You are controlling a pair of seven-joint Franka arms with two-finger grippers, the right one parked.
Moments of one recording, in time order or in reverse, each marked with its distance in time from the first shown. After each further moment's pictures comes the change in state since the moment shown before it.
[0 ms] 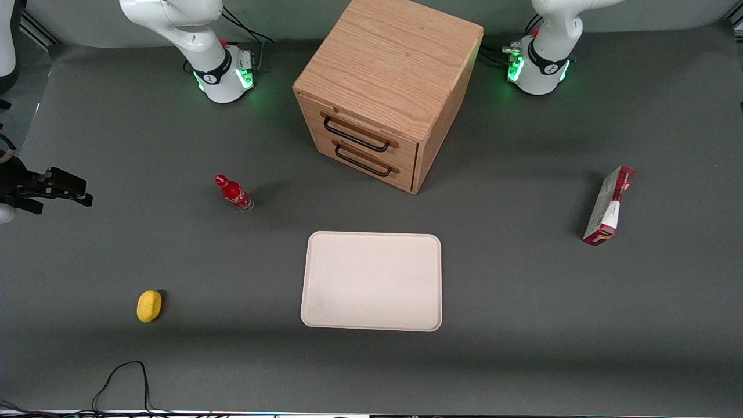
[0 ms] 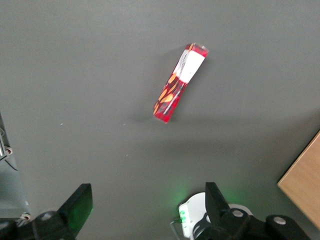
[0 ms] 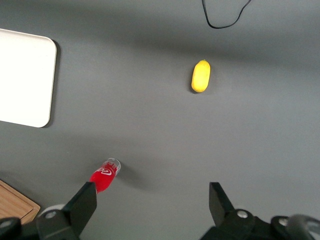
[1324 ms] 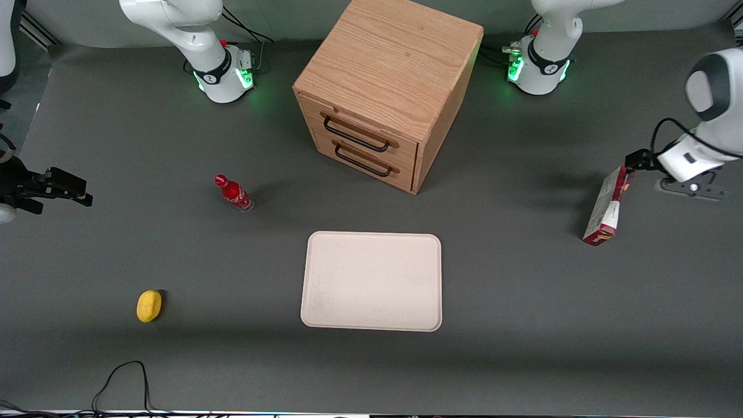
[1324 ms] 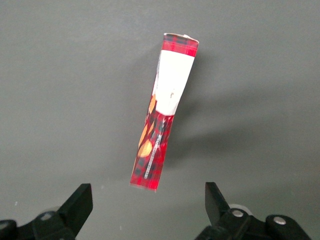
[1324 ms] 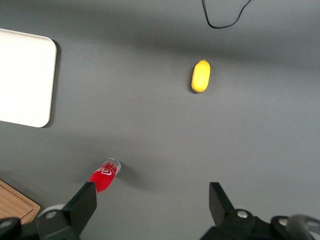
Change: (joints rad) arm -0.053 0.014 -0.094 -0.734 0.065 0.814 0.032
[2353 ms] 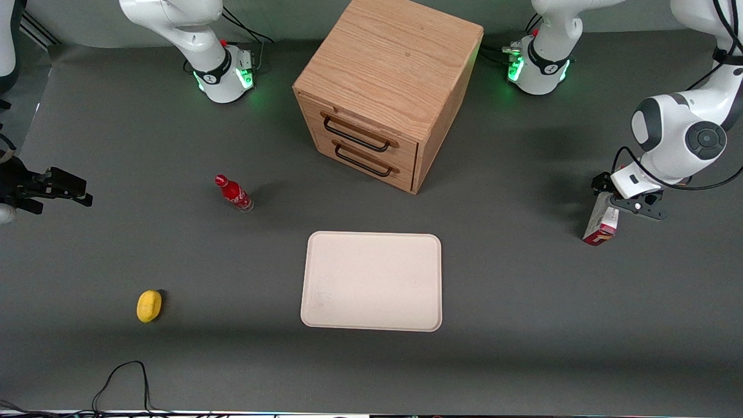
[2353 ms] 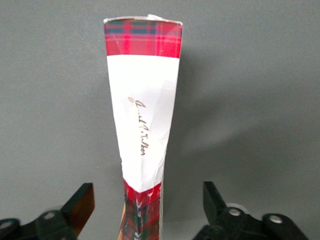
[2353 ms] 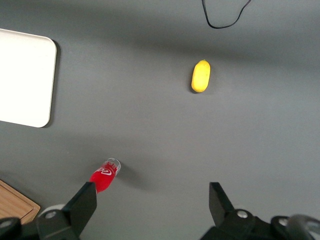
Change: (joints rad) arm -0.001 0.215 0.007 -0.108 0.011 0.385 0.112
